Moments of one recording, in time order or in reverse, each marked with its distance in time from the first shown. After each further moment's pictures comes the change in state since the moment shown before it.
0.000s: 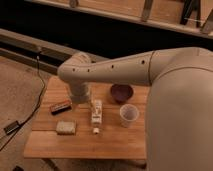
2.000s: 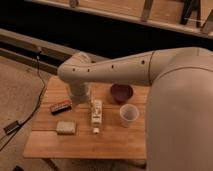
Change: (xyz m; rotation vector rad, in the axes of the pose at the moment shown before) arm 0.000 0.000 0.000 0.000 0.000 0.000
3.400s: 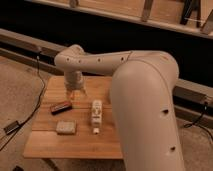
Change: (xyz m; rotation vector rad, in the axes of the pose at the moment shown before) arm -0.116 0.047 0.028 -0.056 -0.050 -0.148
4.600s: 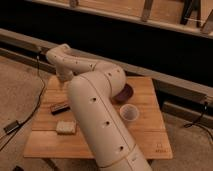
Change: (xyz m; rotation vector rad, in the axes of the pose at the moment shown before) arm -0.136 0.043 0.087 0.033 -0.013 -0.167
